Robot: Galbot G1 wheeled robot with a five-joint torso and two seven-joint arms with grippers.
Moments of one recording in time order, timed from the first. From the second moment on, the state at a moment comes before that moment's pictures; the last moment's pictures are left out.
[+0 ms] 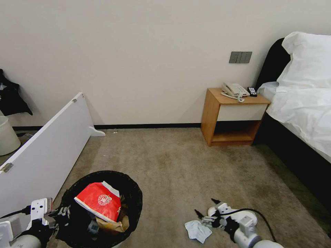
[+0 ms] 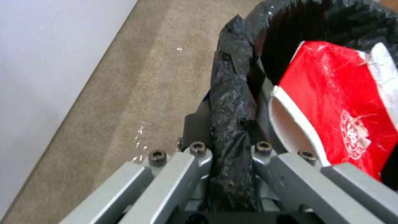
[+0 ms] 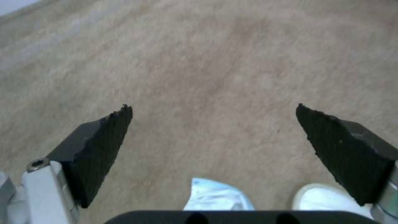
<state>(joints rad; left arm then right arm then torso) 1.83 -1.14 -1.00 -2.50 -0.96 0.73 -0.39 -1.36 0.90 0.16 1.81 0.45 -0.17 -0.11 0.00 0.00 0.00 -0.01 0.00</state>
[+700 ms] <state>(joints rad) 1.83 -1.13 -1.01 -2.50 -0.97 0.73 -0.39 -1.25 0.94 0.04 1.59 0.45 -0.18 -0.08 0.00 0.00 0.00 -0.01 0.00</state>
